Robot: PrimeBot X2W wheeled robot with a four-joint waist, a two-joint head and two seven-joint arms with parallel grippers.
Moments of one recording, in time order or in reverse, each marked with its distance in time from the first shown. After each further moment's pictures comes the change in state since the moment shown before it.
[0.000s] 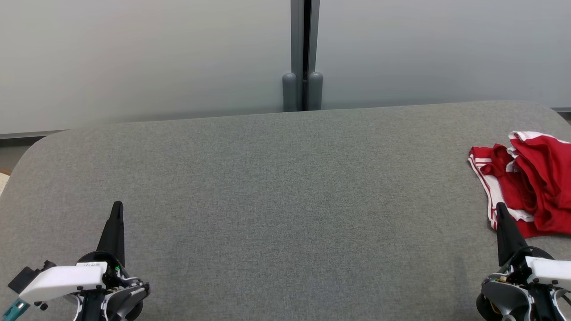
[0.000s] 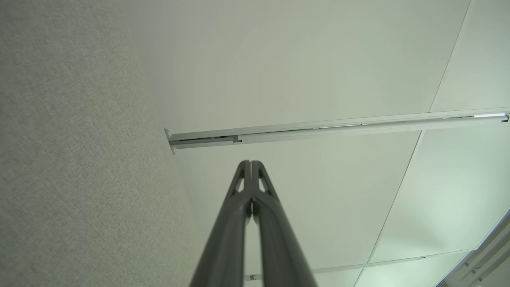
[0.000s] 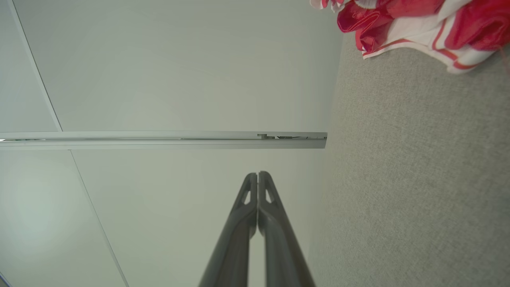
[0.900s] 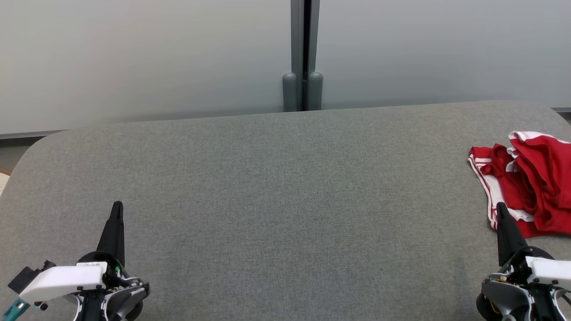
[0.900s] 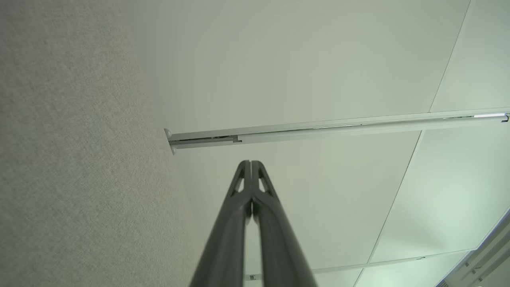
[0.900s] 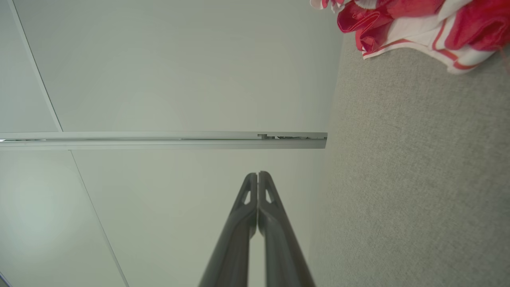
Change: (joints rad) left arm 0.000 0.000 0.000 0.000 0.000 0.000 0.000; right arm 0.000 0.001 -0.001 0.000 0.000 0.000 0.000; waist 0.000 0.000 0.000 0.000
